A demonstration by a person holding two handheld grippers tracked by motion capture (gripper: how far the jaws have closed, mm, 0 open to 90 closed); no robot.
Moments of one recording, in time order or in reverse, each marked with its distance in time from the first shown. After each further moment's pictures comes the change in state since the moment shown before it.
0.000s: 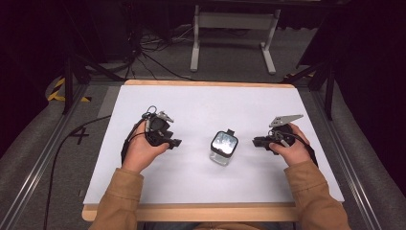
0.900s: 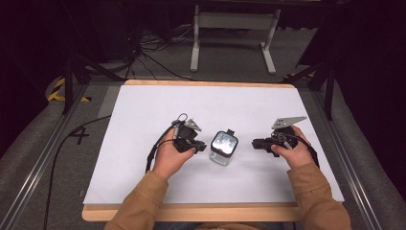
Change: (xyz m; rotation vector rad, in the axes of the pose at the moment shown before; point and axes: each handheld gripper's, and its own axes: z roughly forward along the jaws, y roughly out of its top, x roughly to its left) left arm -0.051 0.027 0.058 -0.058 -0.117 0.086; right arm 0.005 -0.005 -0.006 -0.045 0.080 0.013
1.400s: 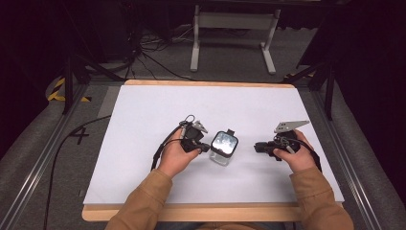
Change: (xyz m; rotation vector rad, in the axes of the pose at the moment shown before) left arm 0.001 0.004 0.016 0.042 -0.036 0.025; right arm 0.003 -0.011 -0.005 0.003 -0.007 0.012
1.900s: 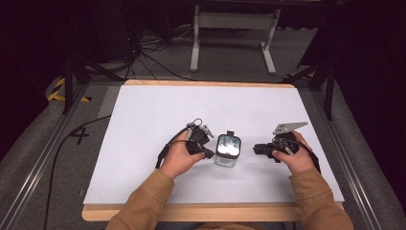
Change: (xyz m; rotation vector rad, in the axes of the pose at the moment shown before) left arm -0.014 0.008 0.008 0.085 -0.083 0.047; right arm 0.002 -0.003 0.003 0.012 0.004 0.000
